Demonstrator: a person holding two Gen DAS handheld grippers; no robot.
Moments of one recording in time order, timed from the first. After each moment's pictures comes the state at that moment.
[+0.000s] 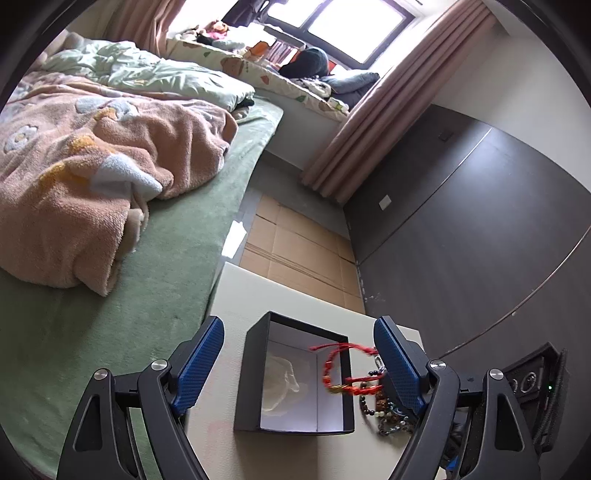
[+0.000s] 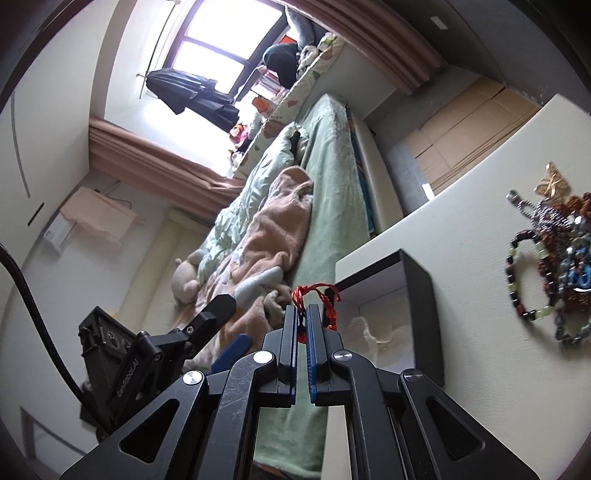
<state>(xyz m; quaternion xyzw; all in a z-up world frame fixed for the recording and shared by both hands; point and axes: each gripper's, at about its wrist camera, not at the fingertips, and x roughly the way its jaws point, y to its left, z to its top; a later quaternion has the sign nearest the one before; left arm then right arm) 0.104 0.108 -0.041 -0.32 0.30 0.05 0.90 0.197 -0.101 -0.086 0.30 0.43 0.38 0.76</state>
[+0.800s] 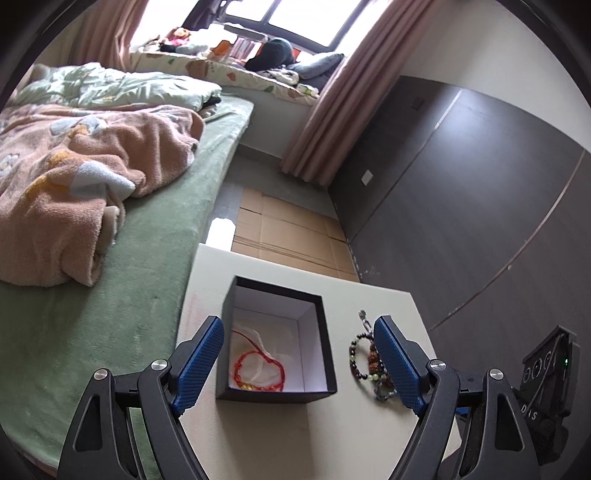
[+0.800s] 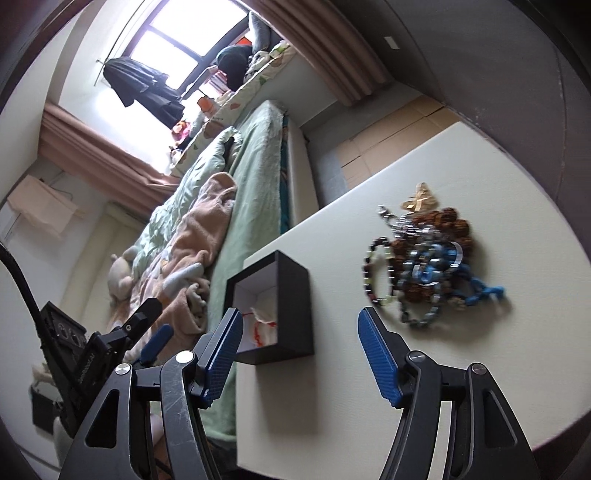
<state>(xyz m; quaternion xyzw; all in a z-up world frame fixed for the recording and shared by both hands) 0.091 0.056 -0.040 -0.25 0.33 0.02 0.91 0.172 -0.209 -0.075 0.23 0.45 0.26 0.82</state>
